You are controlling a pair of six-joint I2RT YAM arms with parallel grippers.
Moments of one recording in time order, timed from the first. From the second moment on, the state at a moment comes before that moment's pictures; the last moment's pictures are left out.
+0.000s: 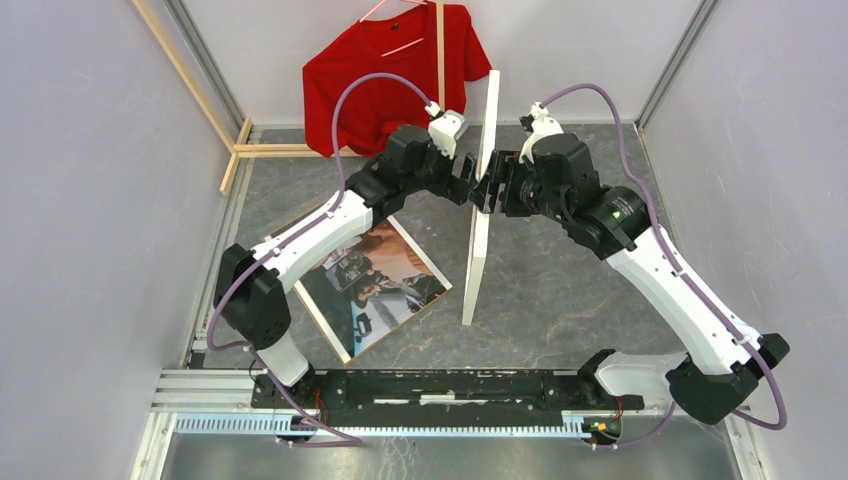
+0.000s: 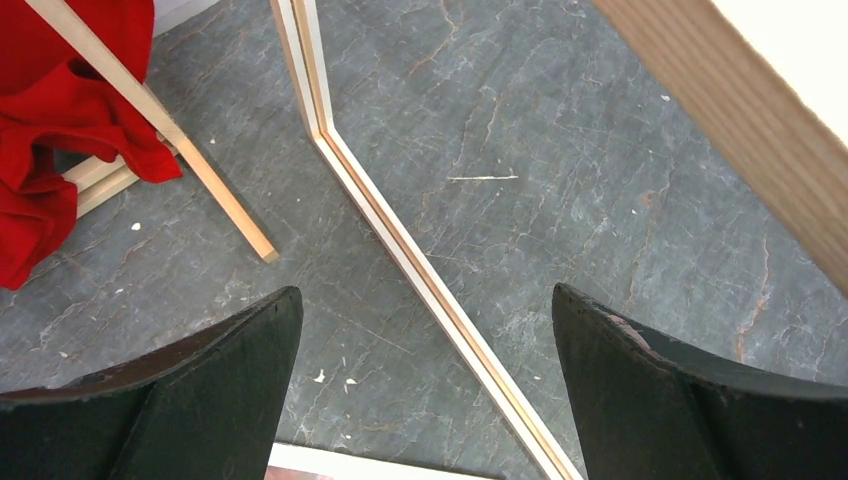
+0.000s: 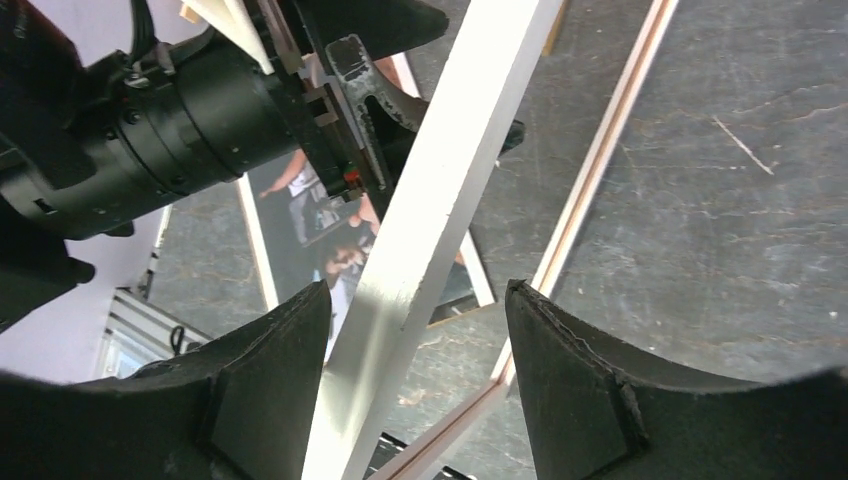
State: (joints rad) left arm -0.68 1.67 1.47 -0.20 0.10 -0.08; right arm 0.66 1.25 1.50 -0.76 0.07 0.57
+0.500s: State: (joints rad) left arm -0.72 1.71 1.53 -0.21 0.11 -0.08; right arm 0.54 1.25 1.55 -0.81 0.10 0.47
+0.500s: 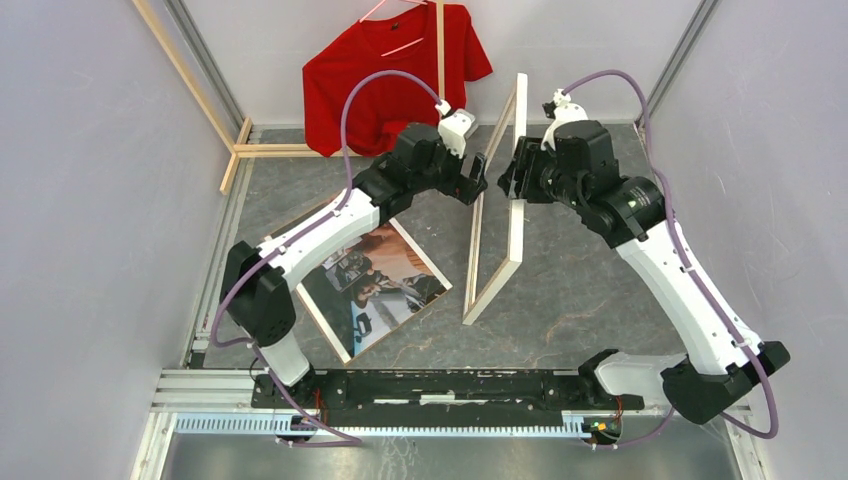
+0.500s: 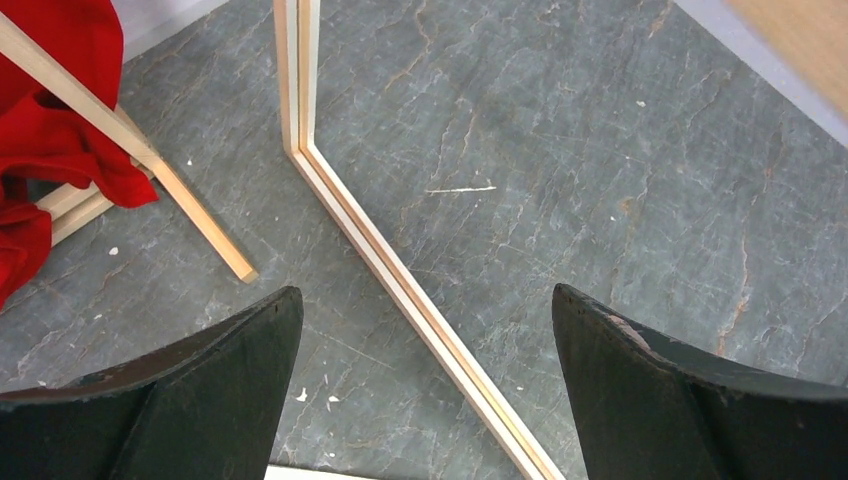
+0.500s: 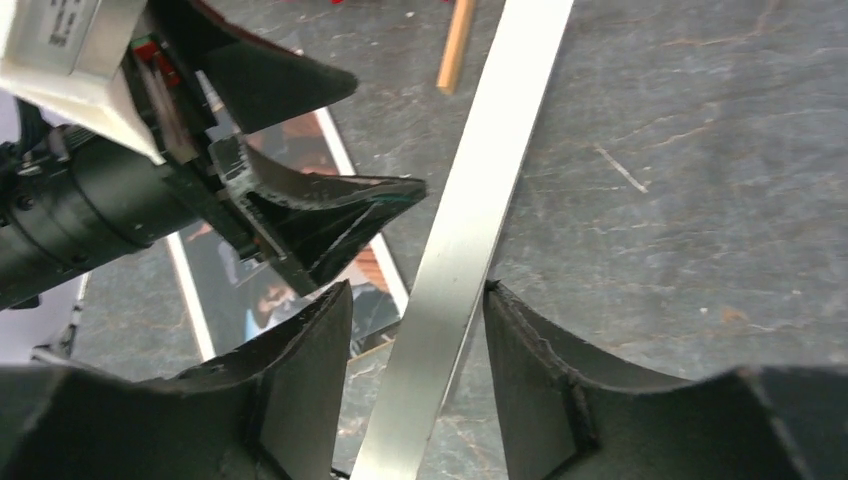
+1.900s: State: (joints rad) left arm -0.73 1.92 1.17 -0.07 -0.23 0.30; right arm 0.40 0.99 1.05 -0.88 0.49 0.25
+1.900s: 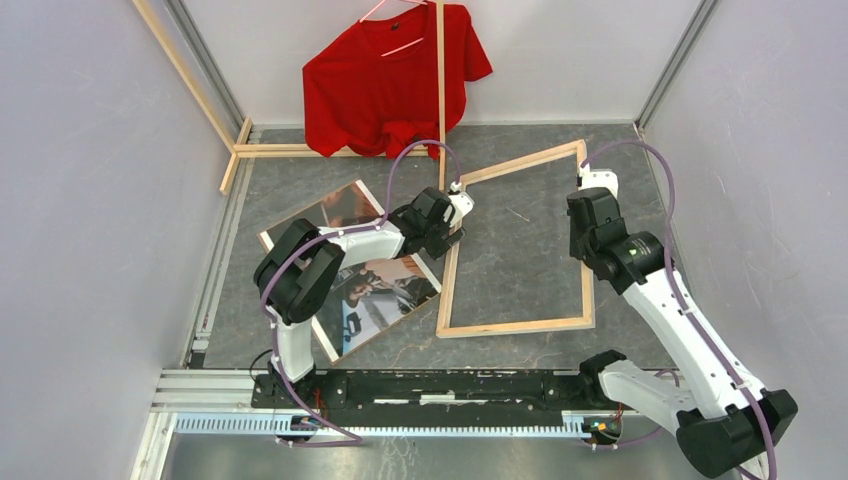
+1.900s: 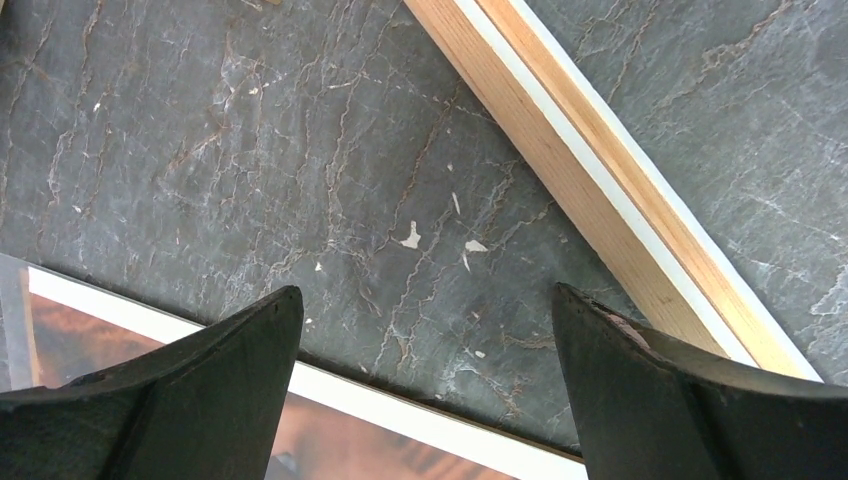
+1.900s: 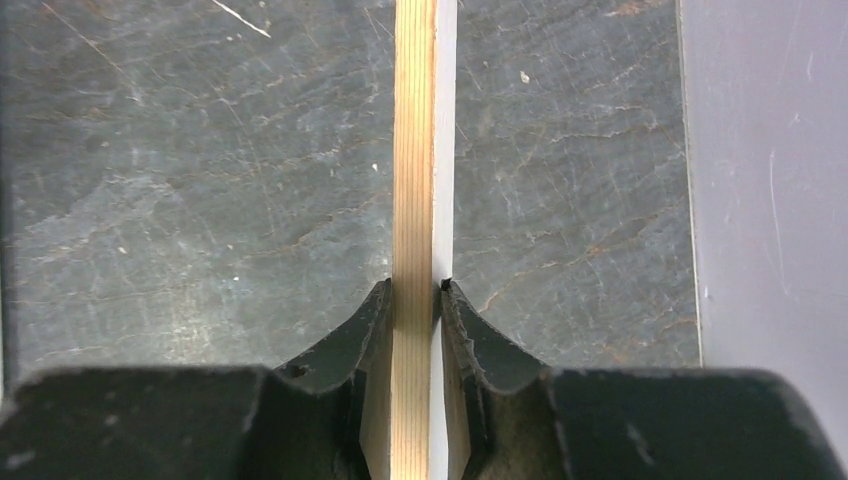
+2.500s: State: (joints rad) left arm -0.73 1.91 1.15 -0.04 -0.20 0.31; right arm 0.39 1.10 0.78 -0.75 0.61 0.24
